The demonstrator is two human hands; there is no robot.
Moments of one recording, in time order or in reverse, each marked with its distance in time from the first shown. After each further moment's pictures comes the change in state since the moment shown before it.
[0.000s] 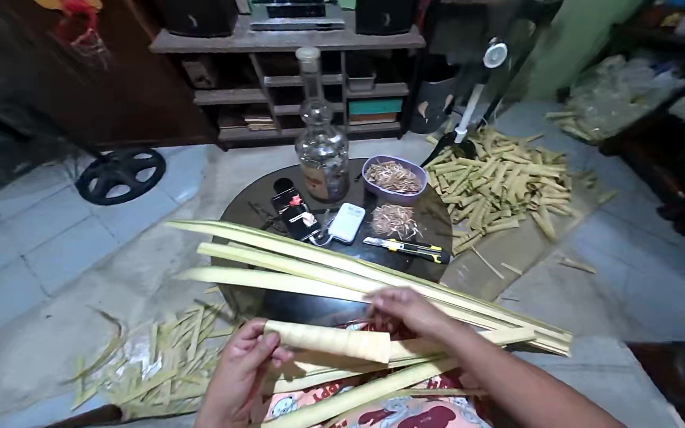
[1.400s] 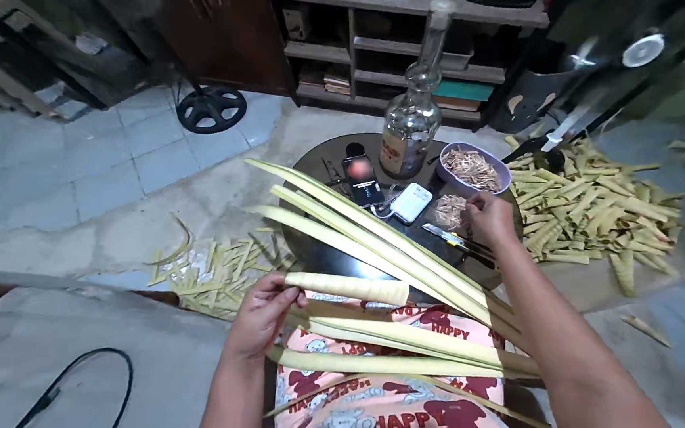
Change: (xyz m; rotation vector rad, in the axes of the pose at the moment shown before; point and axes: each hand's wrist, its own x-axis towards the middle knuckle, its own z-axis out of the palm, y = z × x) left_hand -0.042 0.029 -0.010 0.076 0.116 0.326; right_hand 0.113 -0.038 -0.119 -0.861 0.570 -0.071
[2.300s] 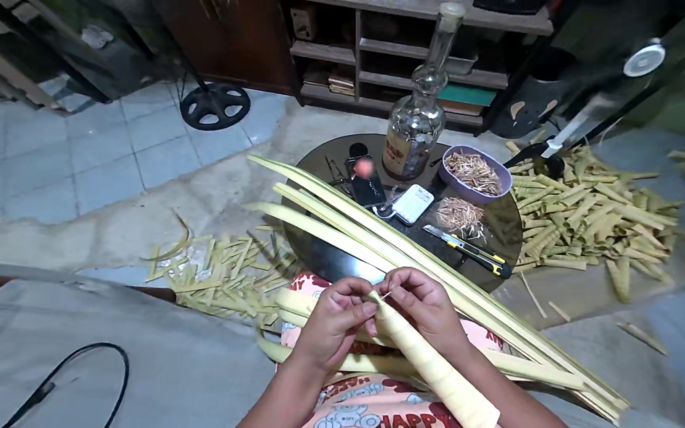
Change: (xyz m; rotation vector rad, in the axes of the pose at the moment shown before) left_hand 0.000 0.000 0.127 -0.470 -0.086 -0.198; right_hand -0.183 -0.138 0.047 1.395 -0.517 -0.325
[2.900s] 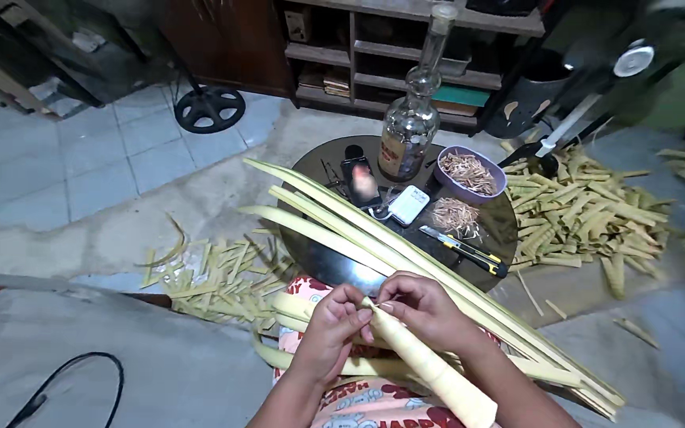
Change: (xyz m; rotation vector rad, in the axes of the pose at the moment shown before) left_hand -0.012 -0.006 0.000 0.080 0.100 -0.045; right_hand 0.008 -0.013 -0.022 -0.515 -0.228 -0.011
